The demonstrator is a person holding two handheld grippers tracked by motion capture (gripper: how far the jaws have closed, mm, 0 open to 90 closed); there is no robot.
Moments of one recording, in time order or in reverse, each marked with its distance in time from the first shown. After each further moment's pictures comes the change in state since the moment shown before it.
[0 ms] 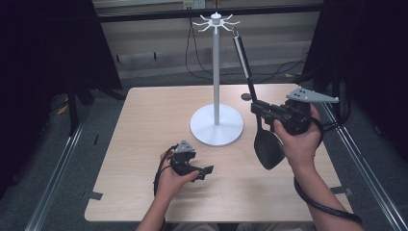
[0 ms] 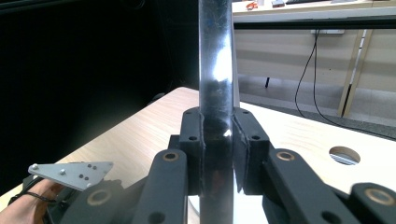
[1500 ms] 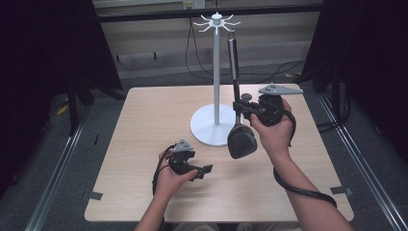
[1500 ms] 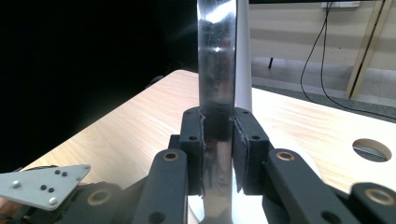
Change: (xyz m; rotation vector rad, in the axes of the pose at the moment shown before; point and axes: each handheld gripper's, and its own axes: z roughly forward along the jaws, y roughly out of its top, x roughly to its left) left arm 0.004 0.000 -0.002 -0.022 -0.009 -0.021; right arm 0.000 -0.008 0.063 0.088 -0.003 0.007
